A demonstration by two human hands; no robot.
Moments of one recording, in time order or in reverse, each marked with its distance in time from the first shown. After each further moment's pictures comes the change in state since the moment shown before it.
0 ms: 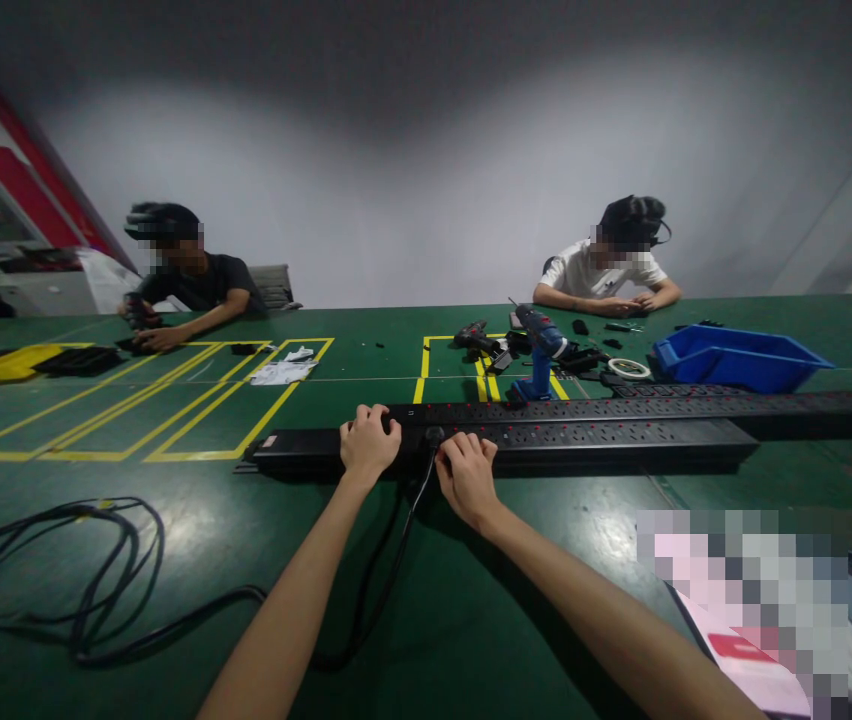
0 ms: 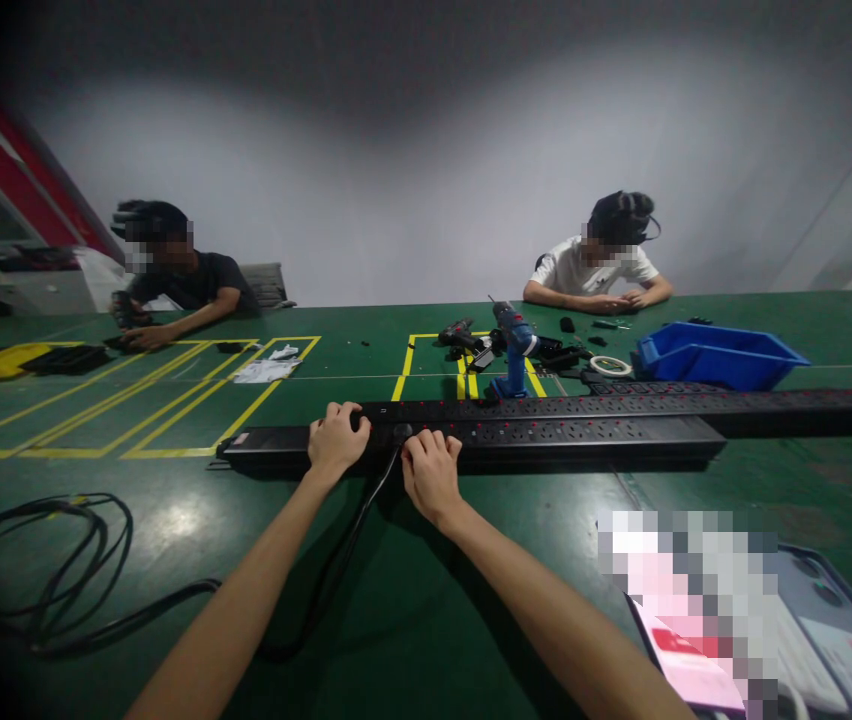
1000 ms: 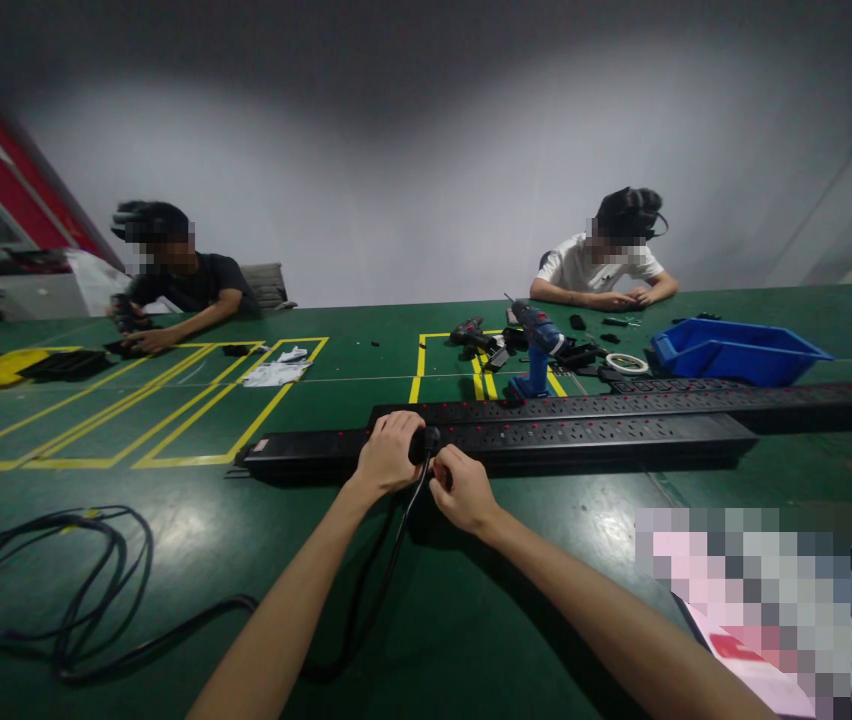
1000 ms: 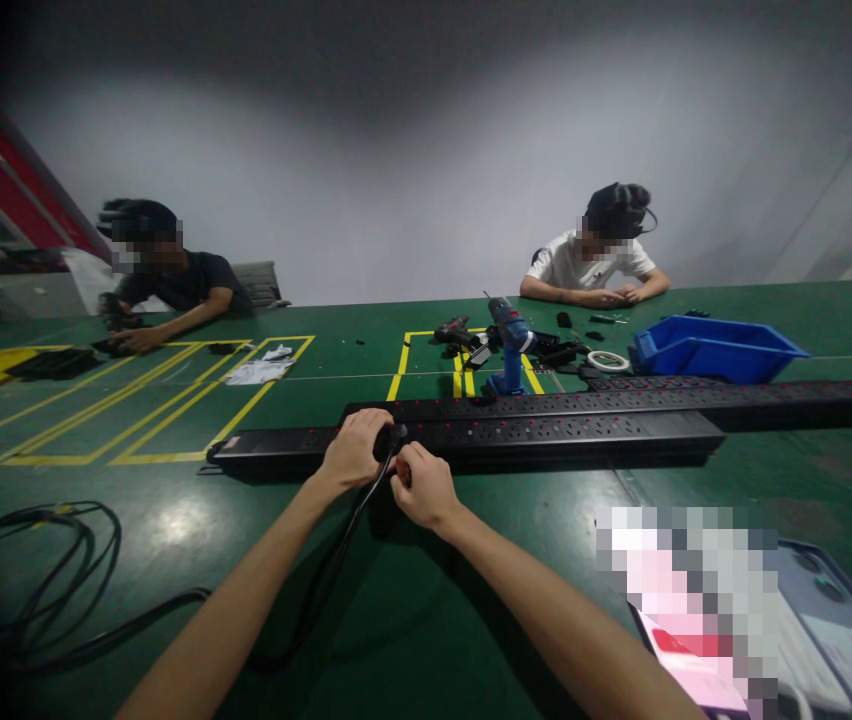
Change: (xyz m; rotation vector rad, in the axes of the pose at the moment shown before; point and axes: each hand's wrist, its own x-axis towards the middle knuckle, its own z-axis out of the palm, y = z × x) left_hand -0.017 0.028 -0.018 -0.184 -0.189 0.579; right_hand -0.005 0.001 -0.005 0.412 -0.121 0.043
